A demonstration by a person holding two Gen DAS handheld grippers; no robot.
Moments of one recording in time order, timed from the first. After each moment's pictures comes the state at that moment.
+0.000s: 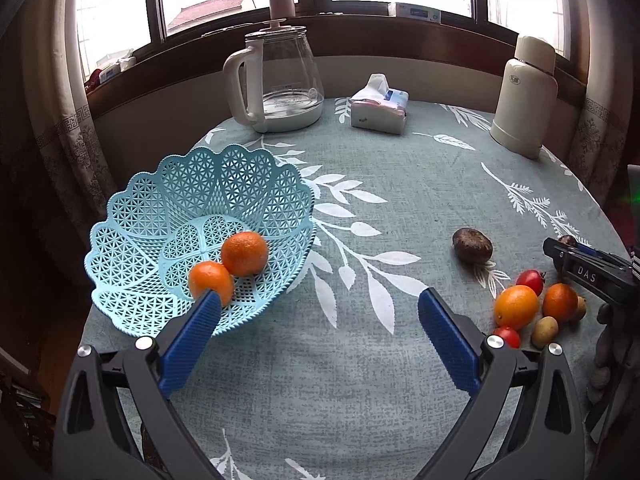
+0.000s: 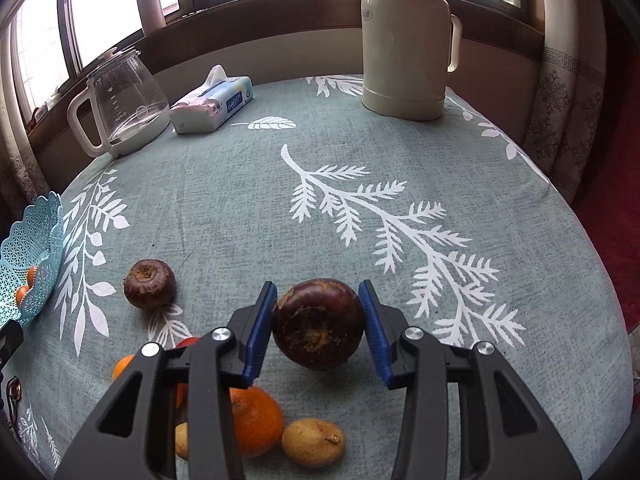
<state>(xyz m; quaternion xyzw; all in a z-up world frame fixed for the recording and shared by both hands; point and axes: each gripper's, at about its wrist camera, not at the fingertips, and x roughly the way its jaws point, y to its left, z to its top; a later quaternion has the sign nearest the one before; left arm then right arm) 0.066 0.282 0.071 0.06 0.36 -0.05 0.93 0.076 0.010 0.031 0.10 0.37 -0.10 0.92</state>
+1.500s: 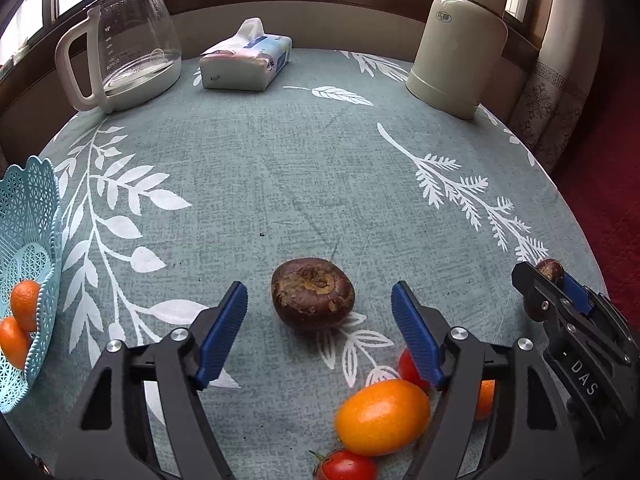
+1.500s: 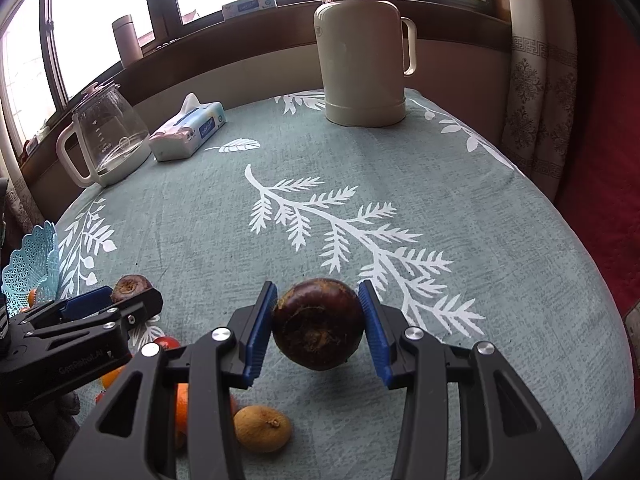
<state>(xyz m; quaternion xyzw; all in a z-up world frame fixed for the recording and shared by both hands) 0.139 0.151 0.023 0.04 0.44 -0.18 0.88 0.054 -0.018 0.032 0.14 0.34 -0.13 0.92</state>
